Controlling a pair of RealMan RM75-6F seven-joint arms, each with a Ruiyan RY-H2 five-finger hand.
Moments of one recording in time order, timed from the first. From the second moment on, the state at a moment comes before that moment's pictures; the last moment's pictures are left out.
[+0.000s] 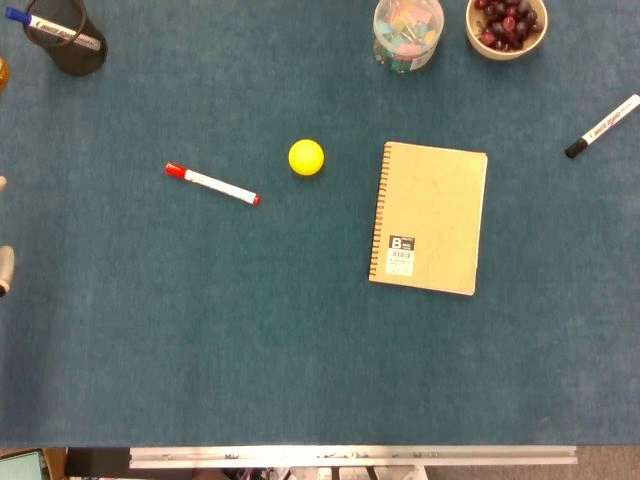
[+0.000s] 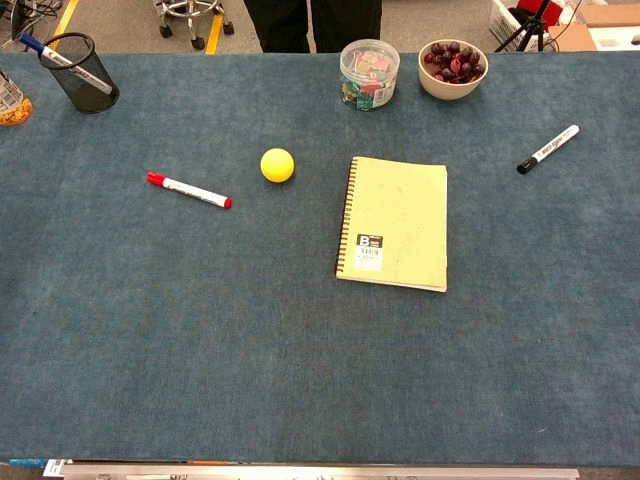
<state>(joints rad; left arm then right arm) -0.09 -1.14 -0.04 -1.68 1.49 1.50 0.16 0.07 -1.13 0.06 -1.55 -1.51 1.49 0.02</state>
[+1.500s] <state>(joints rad) -0.09 -1.13 -0.01 -1.64 1.47 1.43 0.10 0.47 -1.48 0.00 -1.20 -1.83 1.15 -0.08</state>
